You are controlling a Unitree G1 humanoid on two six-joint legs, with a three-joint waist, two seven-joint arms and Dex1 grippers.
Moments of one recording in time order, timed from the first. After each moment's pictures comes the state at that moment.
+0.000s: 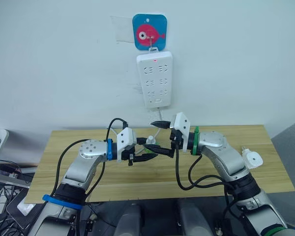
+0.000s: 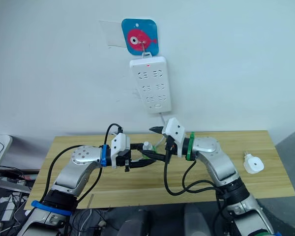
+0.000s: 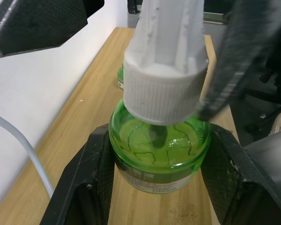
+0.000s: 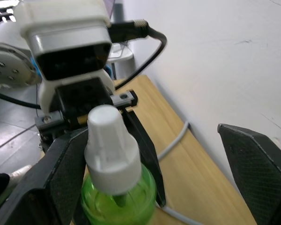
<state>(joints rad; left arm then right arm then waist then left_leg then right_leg) -0.35 0.52 -0.18 0.08 -0.28 0.06 -1.16 -0.48 -0.32 0.30 -0.09 0.26 0.33 0.88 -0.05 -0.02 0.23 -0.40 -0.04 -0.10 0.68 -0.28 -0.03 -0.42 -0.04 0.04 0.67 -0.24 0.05</state>
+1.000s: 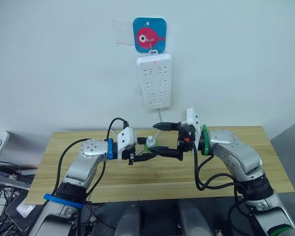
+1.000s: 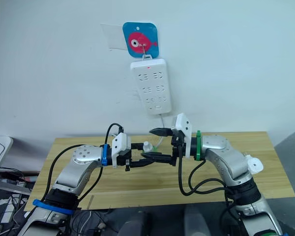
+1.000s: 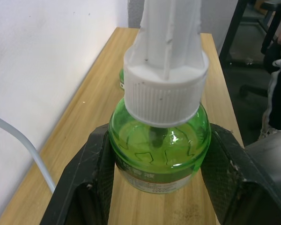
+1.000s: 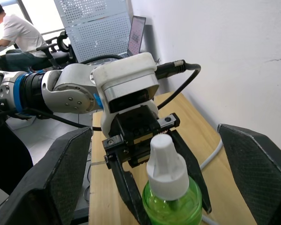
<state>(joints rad) -0.36 0.52 -0.18 0.10 -0.27 0.05 -1.17 -0.49 -0.37 0.23 -0.23 0.47 0.55 0.96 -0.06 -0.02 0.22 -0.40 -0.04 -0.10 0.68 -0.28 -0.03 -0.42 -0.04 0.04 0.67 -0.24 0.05</state>
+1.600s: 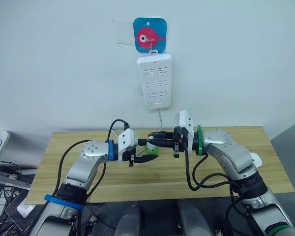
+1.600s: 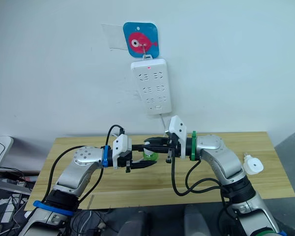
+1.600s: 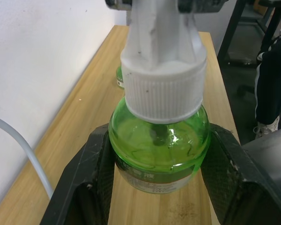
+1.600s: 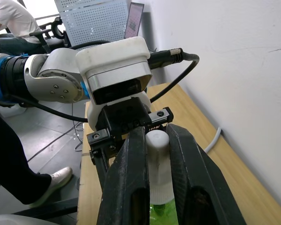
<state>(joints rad) -0.35 0.51 -0.19 0.10 -0.26 0.05 -1.17 -0.50 -0.35 0.25 -0.18 0.45 0.52 0.96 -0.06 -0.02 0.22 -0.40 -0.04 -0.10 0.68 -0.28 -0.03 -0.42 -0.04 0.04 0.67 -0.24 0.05</state>
